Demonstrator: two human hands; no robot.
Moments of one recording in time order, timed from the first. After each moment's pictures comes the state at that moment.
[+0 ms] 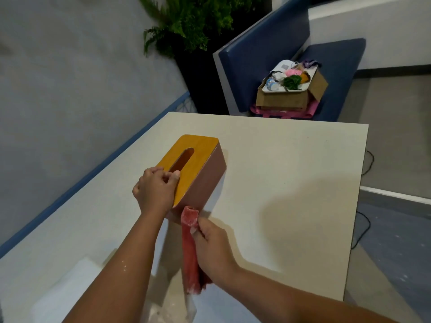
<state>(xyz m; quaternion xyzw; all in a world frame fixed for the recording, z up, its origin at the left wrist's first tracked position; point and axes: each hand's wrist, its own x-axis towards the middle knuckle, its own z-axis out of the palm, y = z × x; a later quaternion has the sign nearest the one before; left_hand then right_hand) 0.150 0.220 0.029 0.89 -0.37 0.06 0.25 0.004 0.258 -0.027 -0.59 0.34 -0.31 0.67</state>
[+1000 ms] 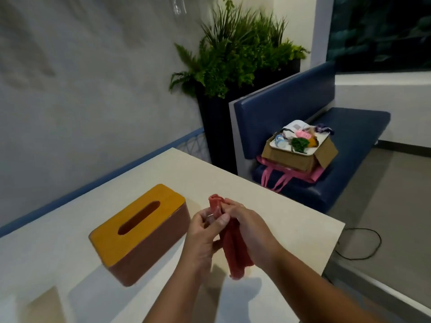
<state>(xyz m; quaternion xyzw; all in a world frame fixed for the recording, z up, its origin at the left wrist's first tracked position) -0.032 0.109 0.049 0.60 -0.21 -0.37 0.68 -0.119 0.037 0.064 -0.57 0.23 -0.23 0.75</state>
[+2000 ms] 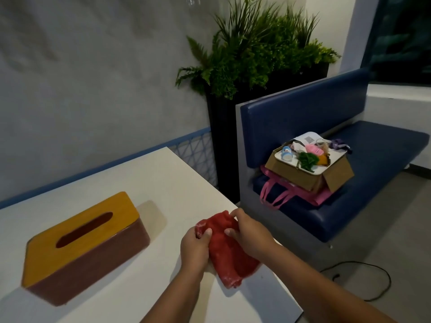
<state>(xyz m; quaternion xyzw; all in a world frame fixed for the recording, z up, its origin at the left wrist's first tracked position) -0.036 -0.034 -0.027 0.76 -0.07 -0.18 0.62 -0.114 -0.150 -0.009 -0.90 0.26 -0.05 0.35</state>
